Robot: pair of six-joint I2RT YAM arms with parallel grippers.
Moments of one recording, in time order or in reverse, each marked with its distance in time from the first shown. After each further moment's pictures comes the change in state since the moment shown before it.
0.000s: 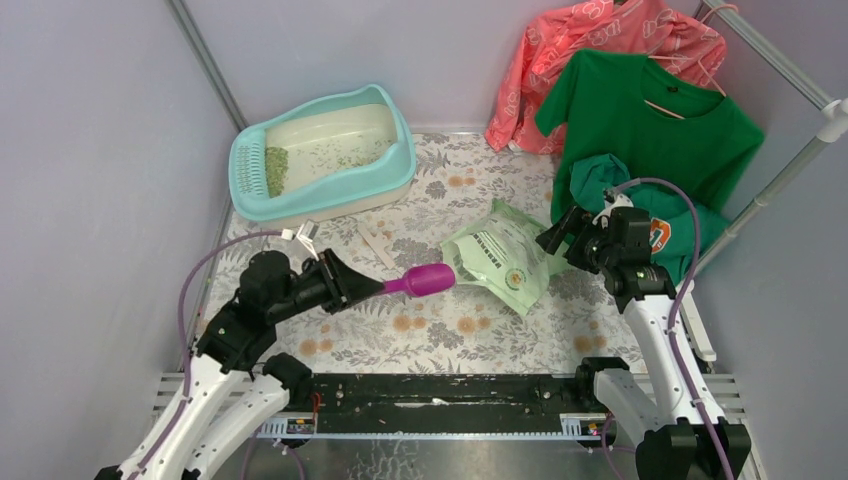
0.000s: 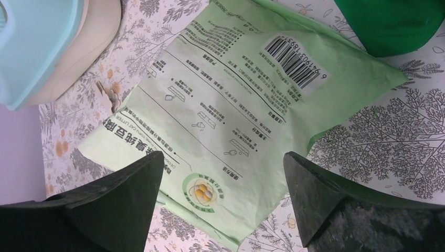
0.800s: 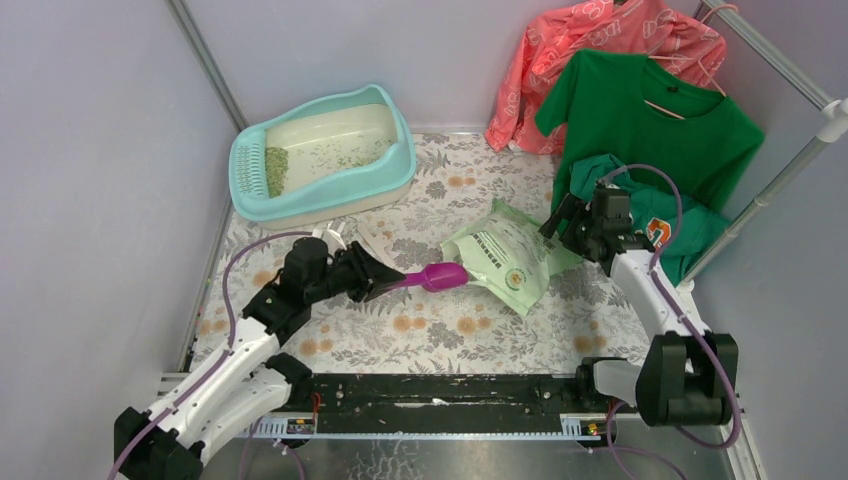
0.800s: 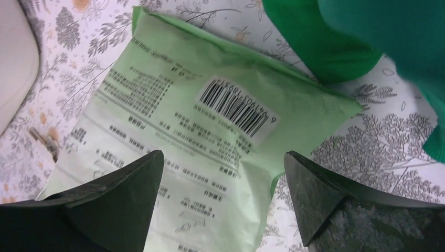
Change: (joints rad) left arm -0.015 0.222 -0.193 0.341 0.026 -0.185; right arm 0.000 0.303 0.043 0.112 0.156 0.006
